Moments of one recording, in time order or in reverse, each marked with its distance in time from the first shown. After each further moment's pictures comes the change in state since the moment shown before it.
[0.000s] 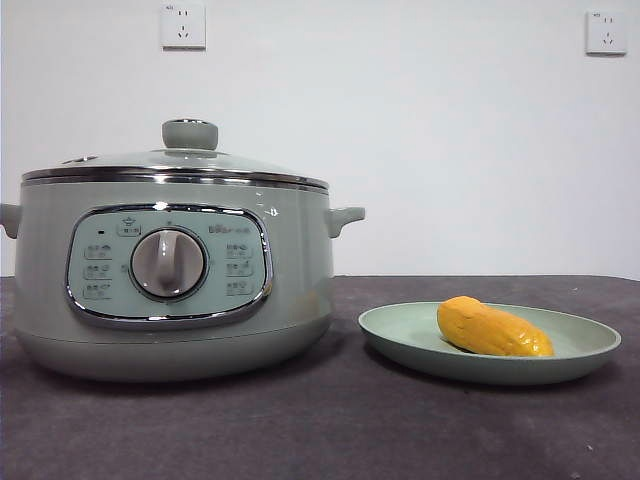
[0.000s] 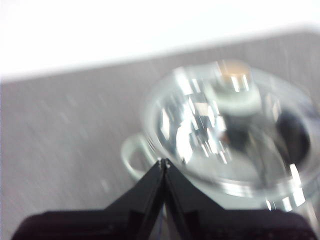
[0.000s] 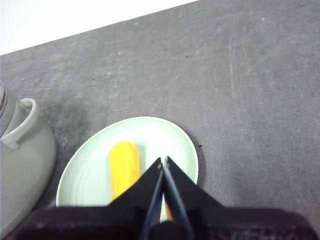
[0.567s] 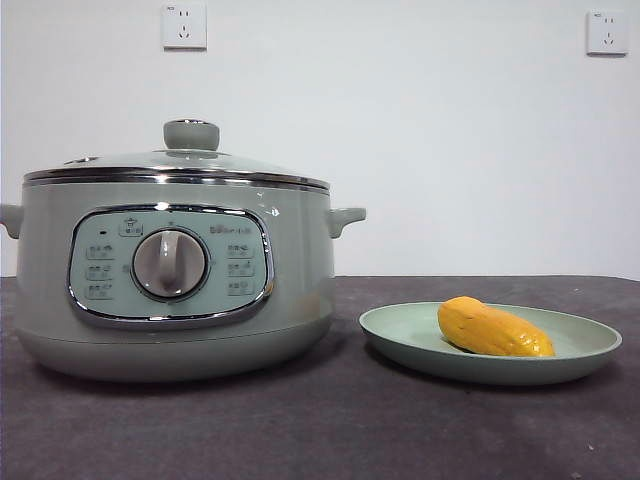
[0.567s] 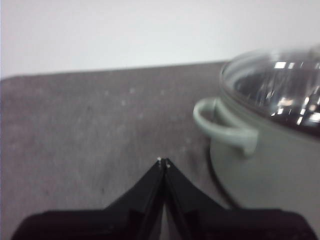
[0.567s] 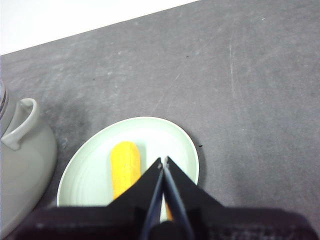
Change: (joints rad) left arm 0.317 -0.222 -0.493 0.343 0.100 0.035; right arm 0.000 0.000 0.000 0.000 0.000 0.000
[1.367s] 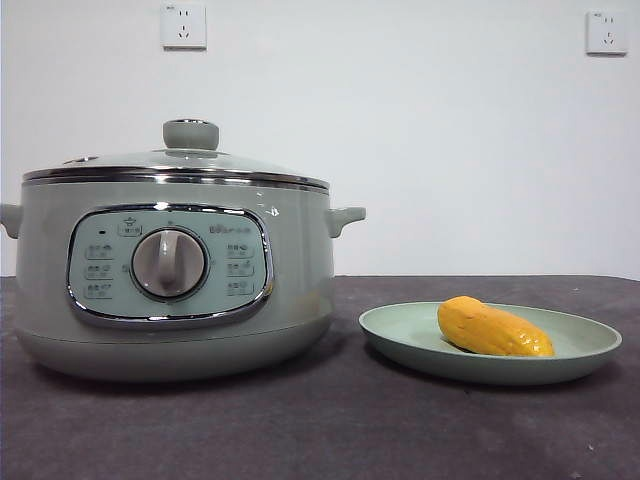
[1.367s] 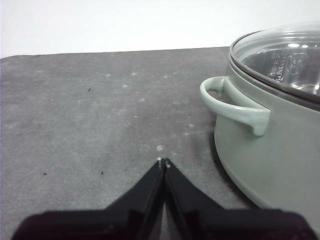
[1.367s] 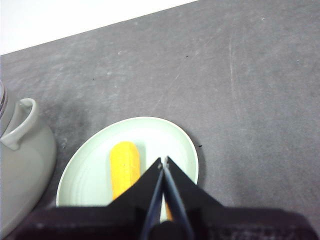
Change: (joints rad) left arm 0.019 -0.010 -0.037 0.000 0.005 -0.020; right arm 0.000 0.000 0.000 0.000 0.000 0.000
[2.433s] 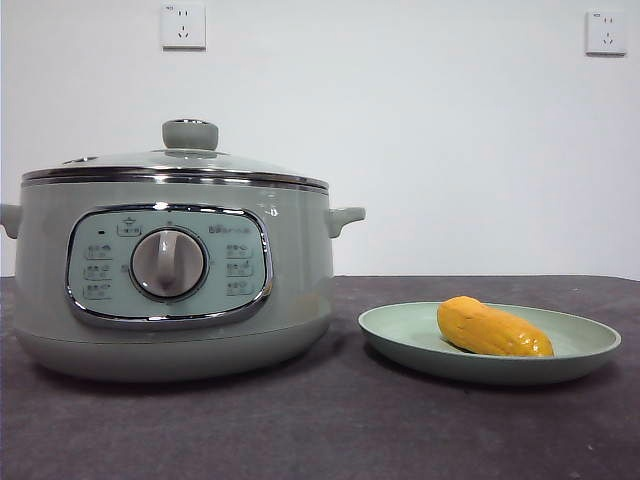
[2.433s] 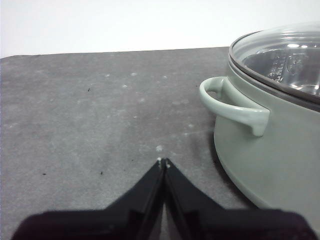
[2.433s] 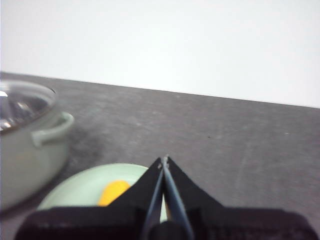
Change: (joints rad) left arm 0.000 0.000 0.000 0.000 0.000 -0.002; right arm -0.491 -0.352 -0.209 0.223 -0.624 -0.509
